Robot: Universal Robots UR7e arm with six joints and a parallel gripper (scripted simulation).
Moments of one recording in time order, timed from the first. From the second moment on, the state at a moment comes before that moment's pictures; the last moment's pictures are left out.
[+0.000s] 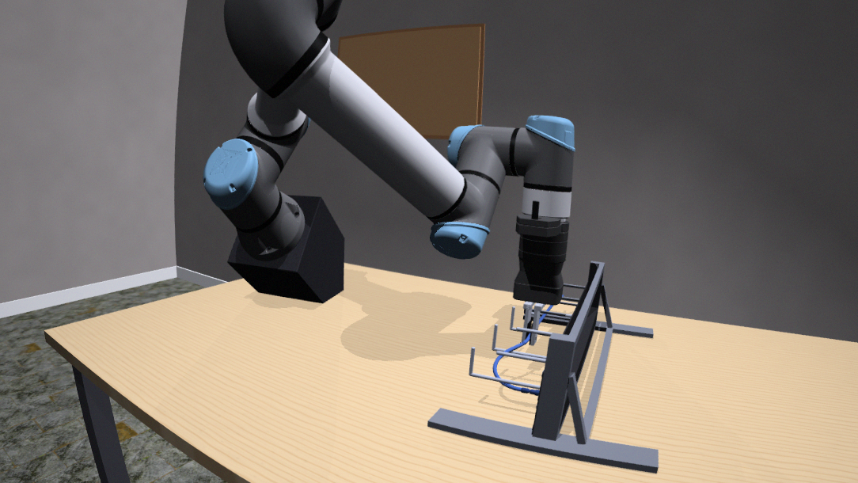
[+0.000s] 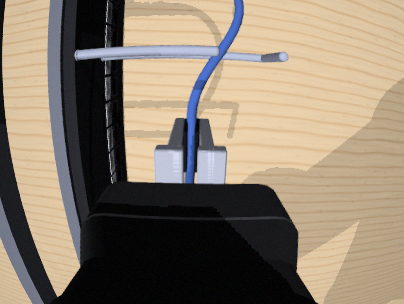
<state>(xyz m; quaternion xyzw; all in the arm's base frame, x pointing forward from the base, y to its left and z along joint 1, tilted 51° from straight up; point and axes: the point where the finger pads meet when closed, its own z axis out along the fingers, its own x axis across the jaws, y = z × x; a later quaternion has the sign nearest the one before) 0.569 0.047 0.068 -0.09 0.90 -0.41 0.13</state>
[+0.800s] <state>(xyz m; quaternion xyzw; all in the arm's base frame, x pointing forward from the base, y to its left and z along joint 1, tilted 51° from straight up) 0.582 0.051 0.071 -0.09 0.90 -0.41 0.13</state>
